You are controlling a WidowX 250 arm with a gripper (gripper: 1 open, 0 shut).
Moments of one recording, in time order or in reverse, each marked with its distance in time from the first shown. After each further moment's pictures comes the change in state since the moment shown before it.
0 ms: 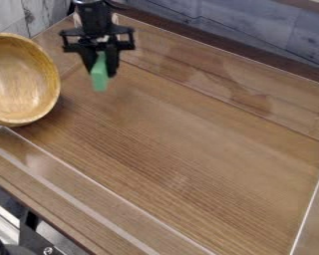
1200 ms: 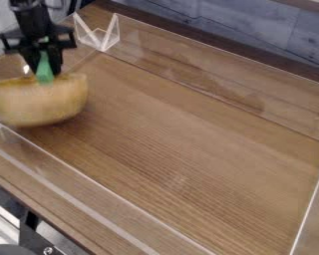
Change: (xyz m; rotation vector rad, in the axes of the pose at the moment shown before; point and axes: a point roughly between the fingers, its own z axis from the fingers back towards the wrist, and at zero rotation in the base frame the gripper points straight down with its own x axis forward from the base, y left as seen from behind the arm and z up) arm 0.002 0.067 -0.012 0.045 -0.106 0.102
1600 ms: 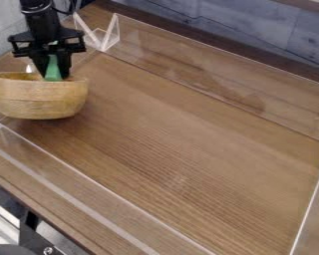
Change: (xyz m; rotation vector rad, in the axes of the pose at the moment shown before) arm 0.003 -0.007 0.001 0.016 -0.008 0.009
